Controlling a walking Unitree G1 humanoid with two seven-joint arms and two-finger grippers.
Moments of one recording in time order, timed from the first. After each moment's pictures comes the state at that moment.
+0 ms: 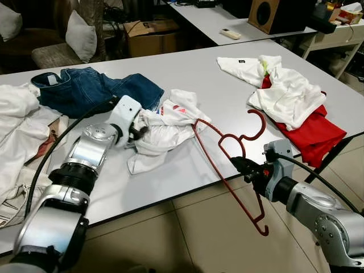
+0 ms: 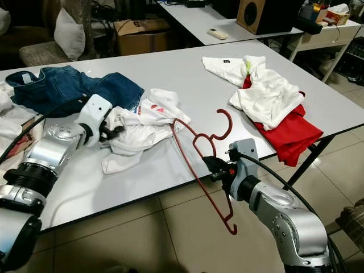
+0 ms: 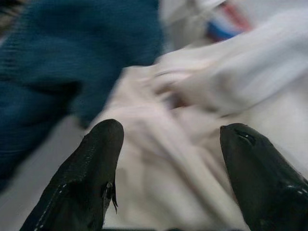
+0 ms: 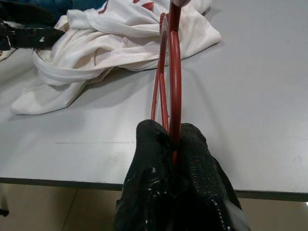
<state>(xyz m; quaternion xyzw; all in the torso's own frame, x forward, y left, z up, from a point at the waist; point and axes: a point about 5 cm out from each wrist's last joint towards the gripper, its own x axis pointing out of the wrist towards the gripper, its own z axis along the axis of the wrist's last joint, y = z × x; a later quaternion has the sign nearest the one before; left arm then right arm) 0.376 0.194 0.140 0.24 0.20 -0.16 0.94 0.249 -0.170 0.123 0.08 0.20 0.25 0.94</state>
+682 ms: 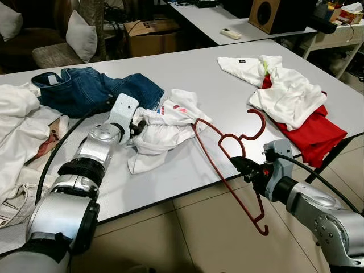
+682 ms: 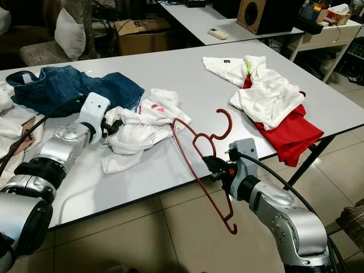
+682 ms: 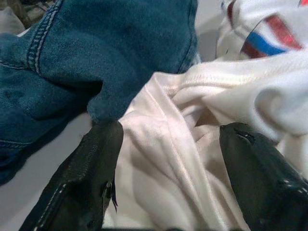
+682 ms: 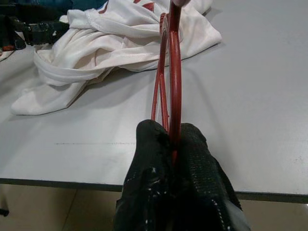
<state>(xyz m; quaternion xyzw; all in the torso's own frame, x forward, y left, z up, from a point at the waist) 0.387 0.189 0.129 0.20 0.18 -0.10 0.96 0.249 -0.170 0.123 0.08 0.20 0.25 0.94</state>
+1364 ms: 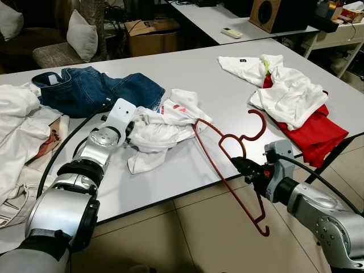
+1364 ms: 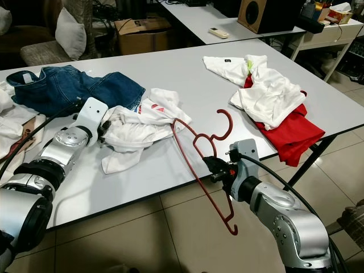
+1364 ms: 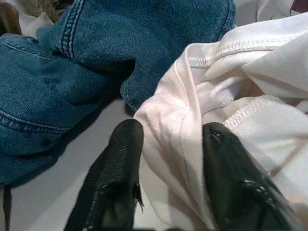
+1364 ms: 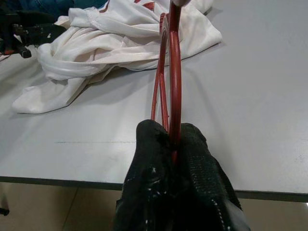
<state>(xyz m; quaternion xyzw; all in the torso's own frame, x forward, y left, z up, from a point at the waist) 0.384 0.200 0.121 0.25 0.17 -0.06 0.95 0.247 -0.171 0.124 0.08 0.20 0.25 0.94</state>
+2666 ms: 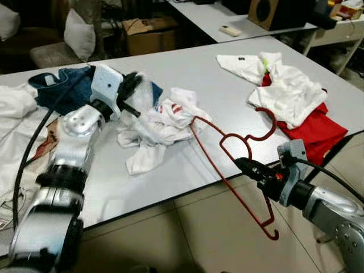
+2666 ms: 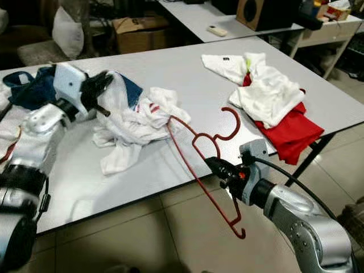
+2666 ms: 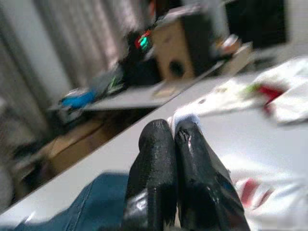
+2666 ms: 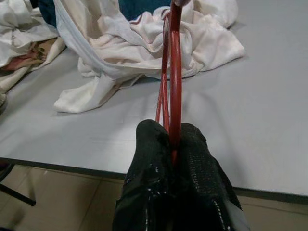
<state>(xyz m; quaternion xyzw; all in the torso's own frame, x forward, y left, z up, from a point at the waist) 0.363 0.188 0.212 0.15 -0.14 -0.25 0.95 0.233 -0.182 0.139 0.09 0.18 0.31 0.93</state>
